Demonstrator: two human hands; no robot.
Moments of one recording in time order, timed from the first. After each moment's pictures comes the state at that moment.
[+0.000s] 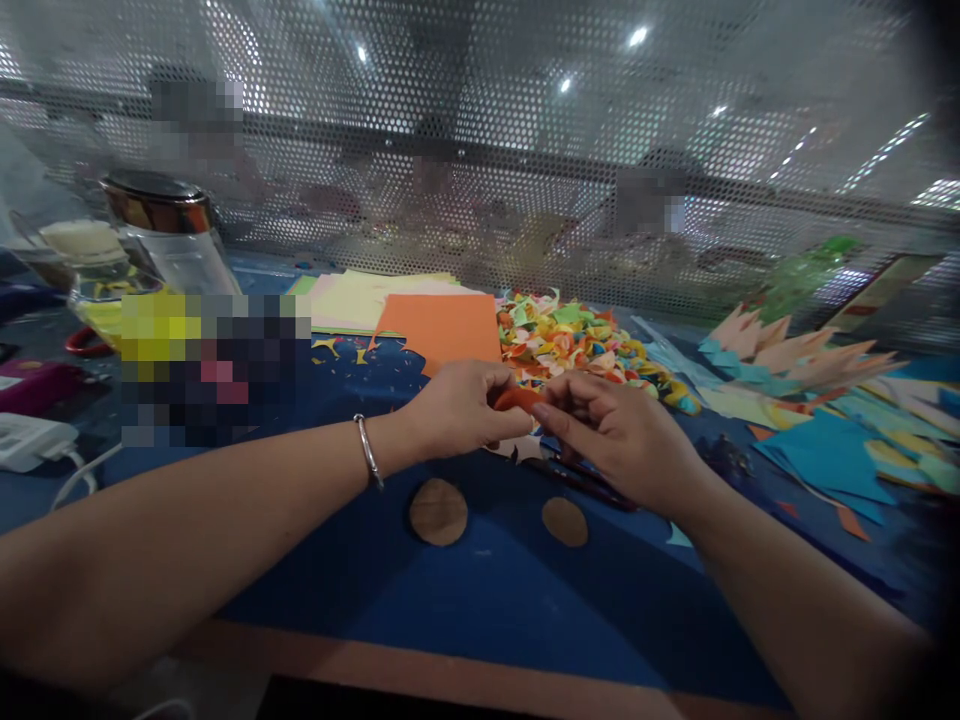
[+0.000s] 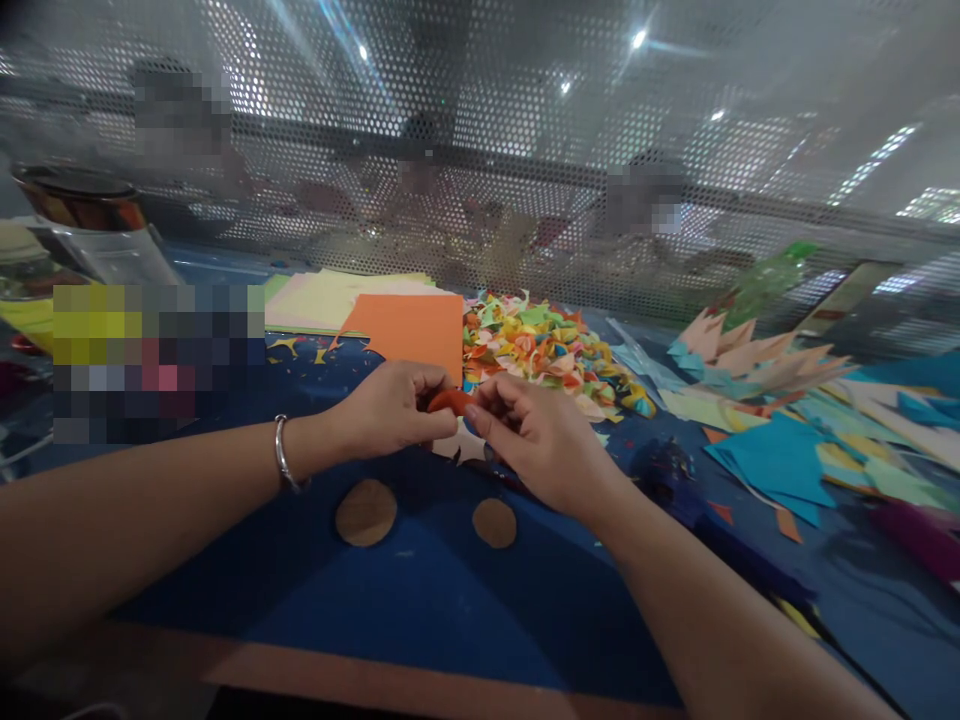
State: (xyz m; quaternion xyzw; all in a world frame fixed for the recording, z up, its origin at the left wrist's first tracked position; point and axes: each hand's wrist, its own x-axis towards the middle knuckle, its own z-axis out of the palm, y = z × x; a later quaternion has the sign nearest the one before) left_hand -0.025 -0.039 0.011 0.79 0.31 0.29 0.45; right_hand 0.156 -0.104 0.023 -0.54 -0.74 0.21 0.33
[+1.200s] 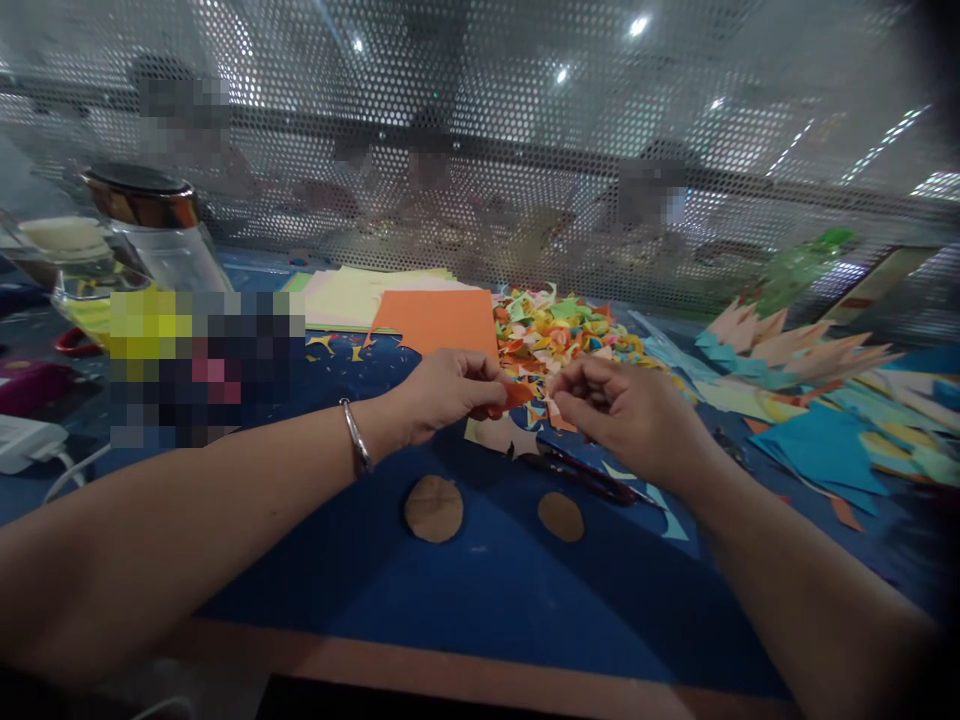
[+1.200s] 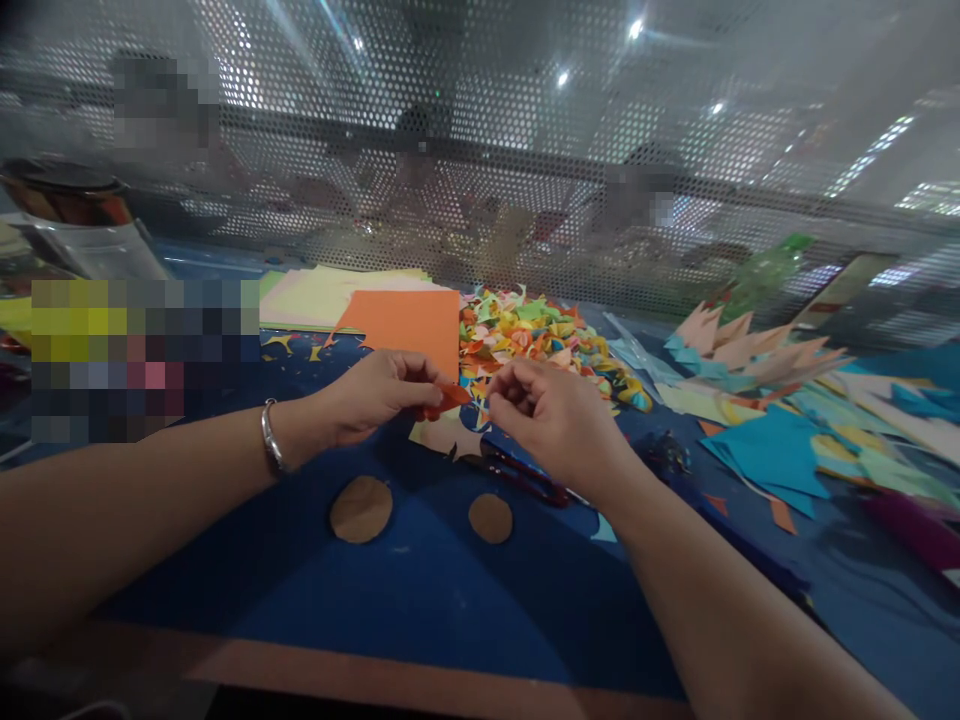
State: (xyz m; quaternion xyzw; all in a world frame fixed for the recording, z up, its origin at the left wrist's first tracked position) left_hand -0.024 -0.030 0.011 0.61 0.35 0.32 0.64; right_hand 0.176 -0.093 0.018 -0.58 -0.73 0.14 0.34
